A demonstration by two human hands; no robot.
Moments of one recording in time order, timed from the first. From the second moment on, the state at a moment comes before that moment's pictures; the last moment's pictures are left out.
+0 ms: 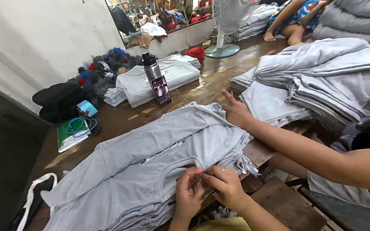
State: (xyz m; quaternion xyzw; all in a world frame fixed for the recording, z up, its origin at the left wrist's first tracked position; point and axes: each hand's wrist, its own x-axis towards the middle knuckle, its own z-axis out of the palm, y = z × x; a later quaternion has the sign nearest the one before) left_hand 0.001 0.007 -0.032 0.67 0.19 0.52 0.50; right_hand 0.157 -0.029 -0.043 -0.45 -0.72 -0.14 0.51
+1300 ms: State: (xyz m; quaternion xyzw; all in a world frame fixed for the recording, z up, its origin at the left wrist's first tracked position) left_hand -0.006 0.009 -0.031 0.61 0.20 0.54 0.54; right_hand 0.172 -0.049 -0.039 -0.55 -0.71 0.06 0.43
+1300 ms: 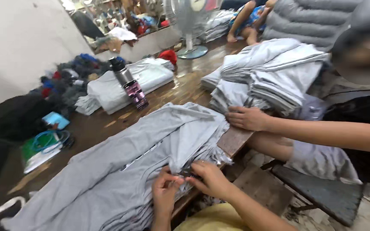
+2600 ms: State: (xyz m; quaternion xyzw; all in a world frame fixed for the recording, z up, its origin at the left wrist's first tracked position) left_hand 0.003 0.002 -0.028 0.58 0.24 0.57 0.53; right_hand 0.171 -0.051 -0.045 -0.58 -0.71 -0.01 0.40
